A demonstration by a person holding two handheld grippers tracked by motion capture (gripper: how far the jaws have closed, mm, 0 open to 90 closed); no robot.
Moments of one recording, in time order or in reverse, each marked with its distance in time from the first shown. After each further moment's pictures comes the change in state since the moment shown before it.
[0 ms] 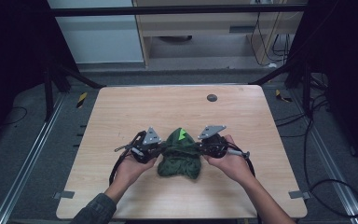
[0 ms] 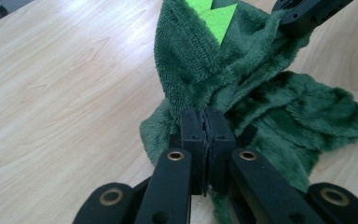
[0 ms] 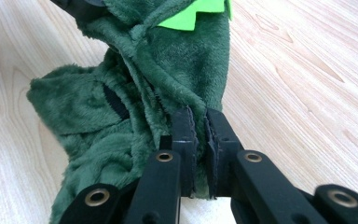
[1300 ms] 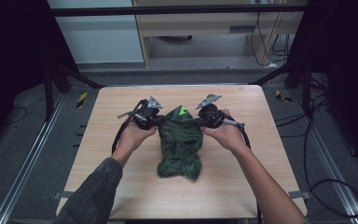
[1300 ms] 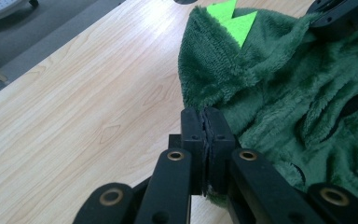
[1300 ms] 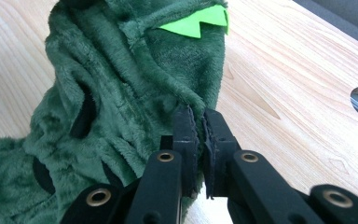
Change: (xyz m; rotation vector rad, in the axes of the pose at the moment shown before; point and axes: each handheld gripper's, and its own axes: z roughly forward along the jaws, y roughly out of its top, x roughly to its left) left arm 0.070 0.067 0.017 0.075 0.081 -0.016; right arm -0.059 0.061 0.014 0.040 -0.045 0.077
